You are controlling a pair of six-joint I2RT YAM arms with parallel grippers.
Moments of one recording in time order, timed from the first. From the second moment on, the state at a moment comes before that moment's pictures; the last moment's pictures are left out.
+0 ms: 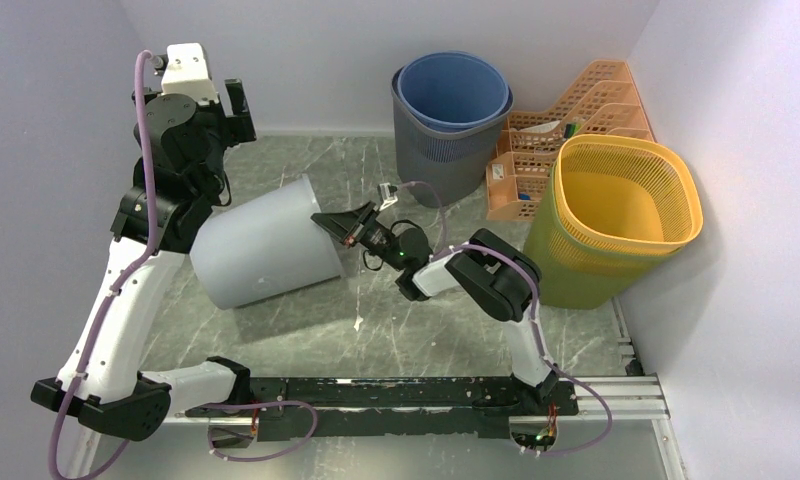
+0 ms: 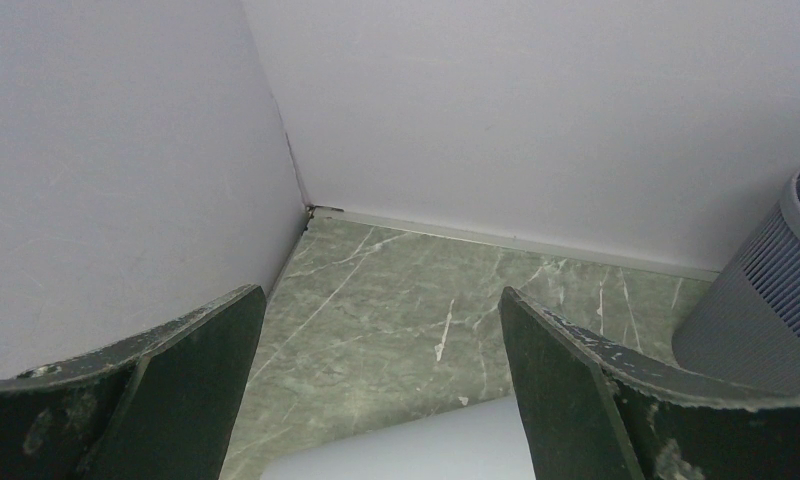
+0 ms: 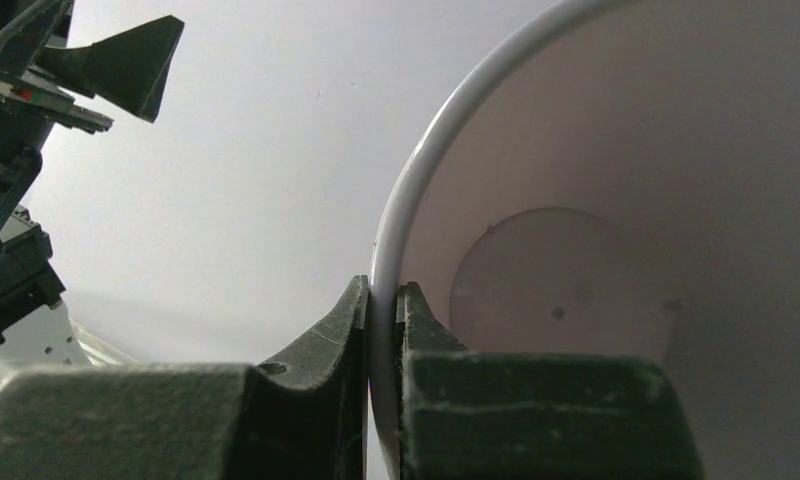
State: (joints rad) left arm -0.38 1.19 1.64 -0.47 -0.64 0.03; right arm 0.84 2.09 0.97 1.54 -0.18 1.35
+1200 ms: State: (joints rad) left arm -0.38 1.19 1.56 -0.46 -0.64 0.04; right arm 0.53 2.11 0.44 1.54 -0.21 1.40
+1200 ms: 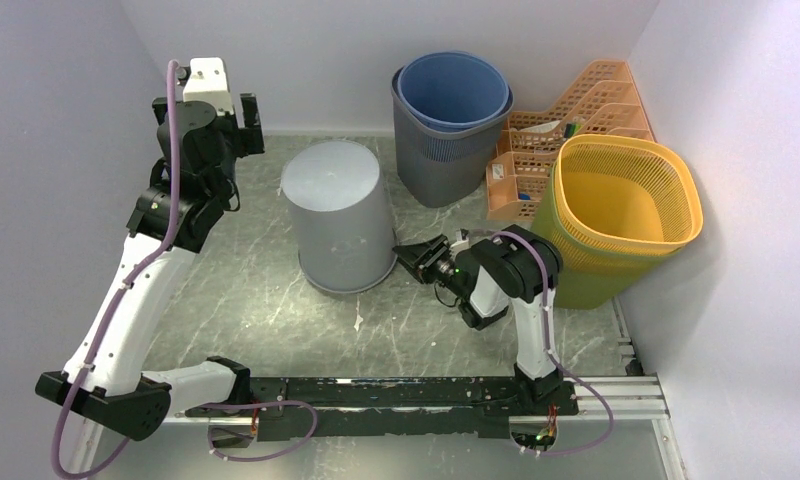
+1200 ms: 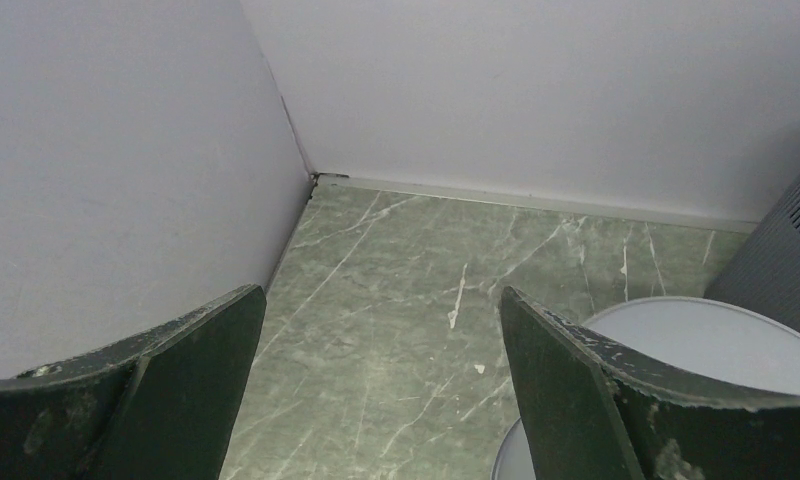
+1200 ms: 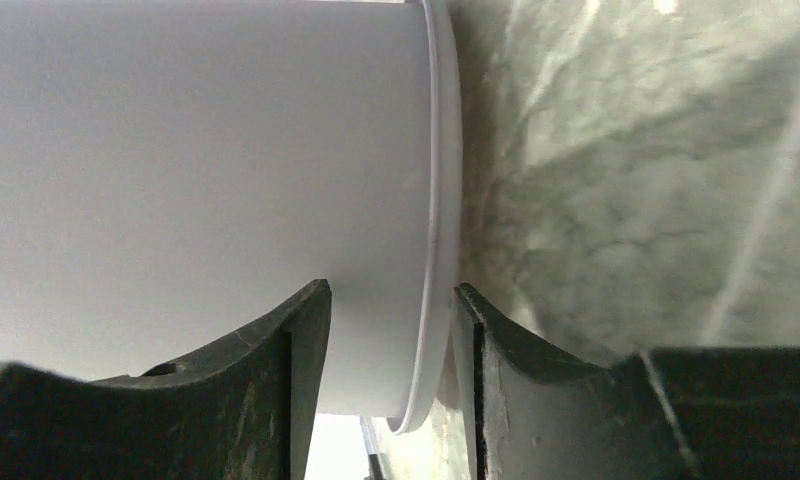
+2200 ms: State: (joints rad) left arm -0.38 1.24 1.52 -0.45 -0.50 0.00; right arm 0.42 1.66 0.46 1.05 -0.25 1.00
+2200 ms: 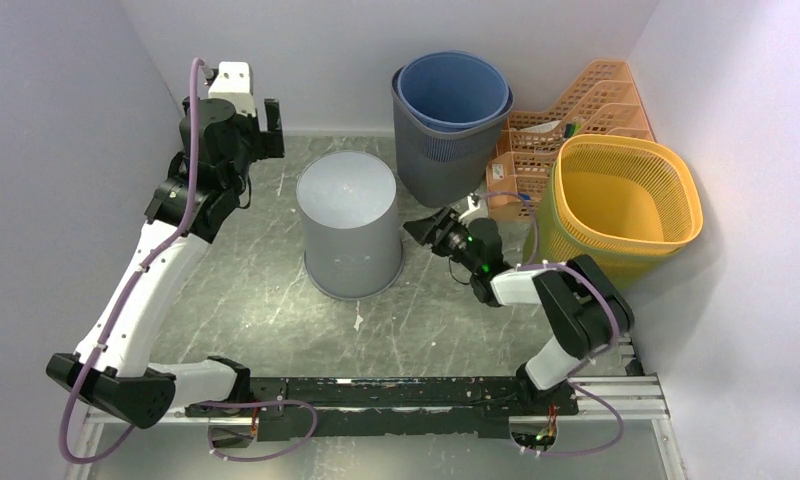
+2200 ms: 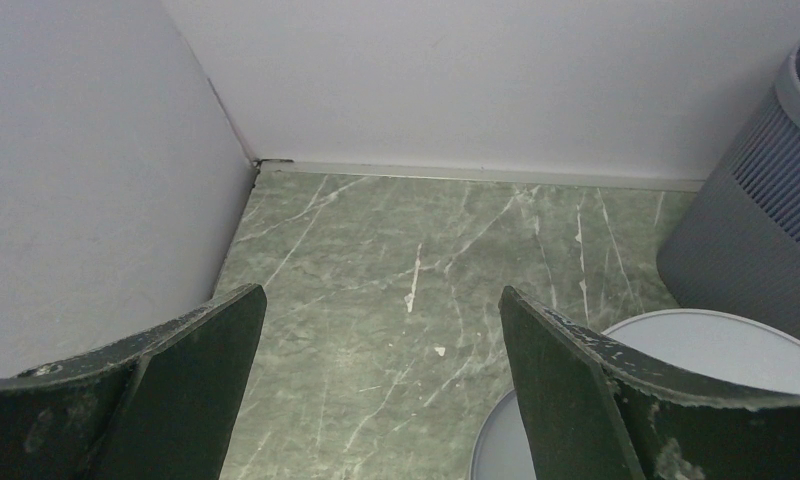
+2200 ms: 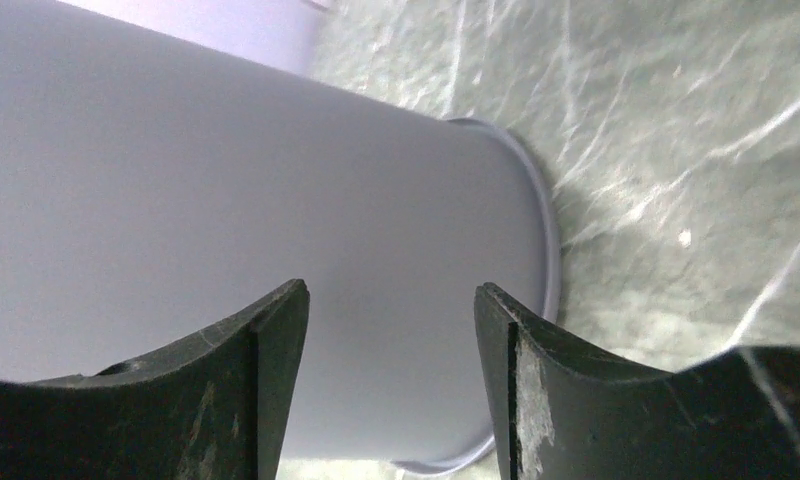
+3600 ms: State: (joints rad) left arm -0.38 1.16 1.58 -0.50 -0.04 0.02; right arm 0.91 2.02 1.25 0.13 0.10 0.46
